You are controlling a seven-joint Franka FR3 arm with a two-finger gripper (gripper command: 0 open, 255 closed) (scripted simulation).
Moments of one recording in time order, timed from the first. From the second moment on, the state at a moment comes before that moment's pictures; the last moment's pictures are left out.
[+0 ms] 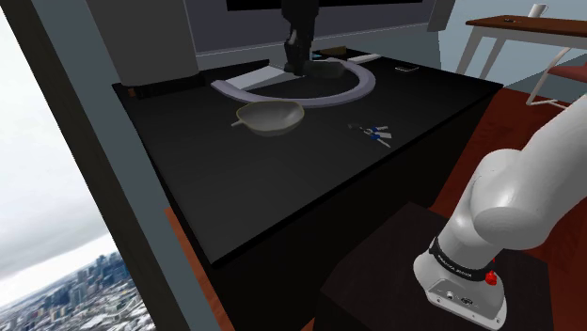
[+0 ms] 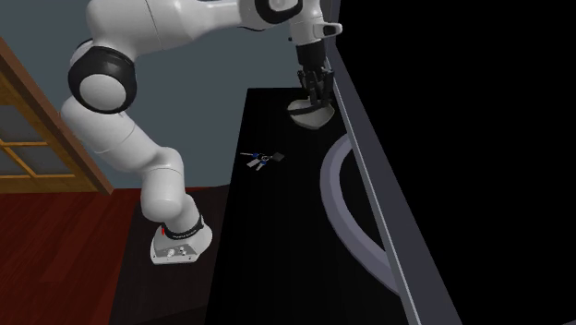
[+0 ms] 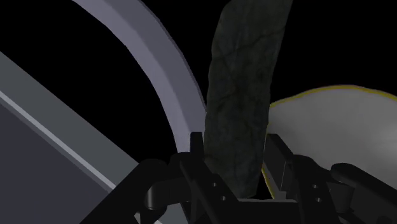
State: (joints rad) arm 0.04 -0.28 0.19 -1.83 -0.28 1.63 -0.10
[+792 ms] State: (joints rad) arm 0.13 -0.07 0.31 -1.58 -0.34 1.39 0.17
